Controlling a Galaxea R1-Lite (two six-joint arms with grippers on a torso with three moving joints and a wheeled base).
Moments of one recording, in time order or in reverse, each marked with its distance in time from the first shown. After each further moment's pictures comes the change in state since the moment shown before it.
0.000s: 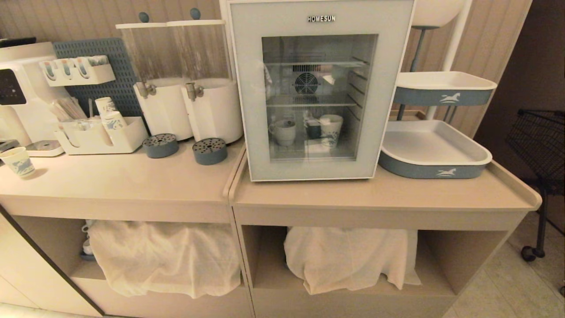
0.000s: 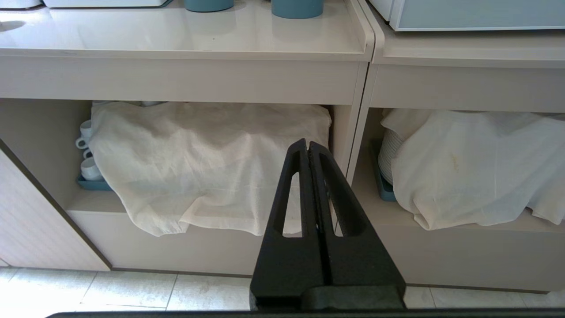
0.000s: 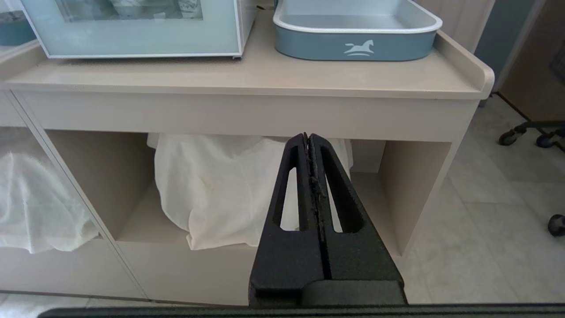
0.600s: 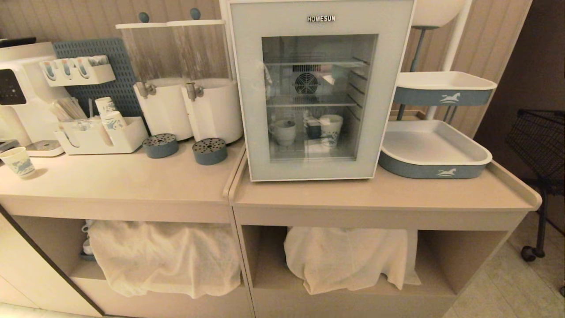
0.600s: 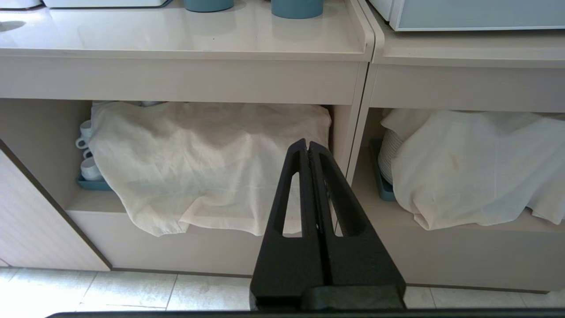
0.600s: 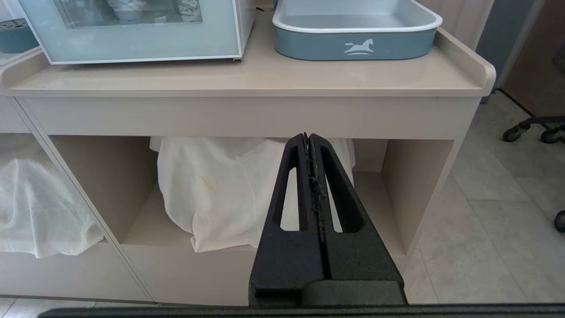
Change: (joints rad) left arm 0.000 0.000 0.000 0.000 0.000 0.000; right arm 0.000 0.001 0.000 0.000 -0.003 0.017
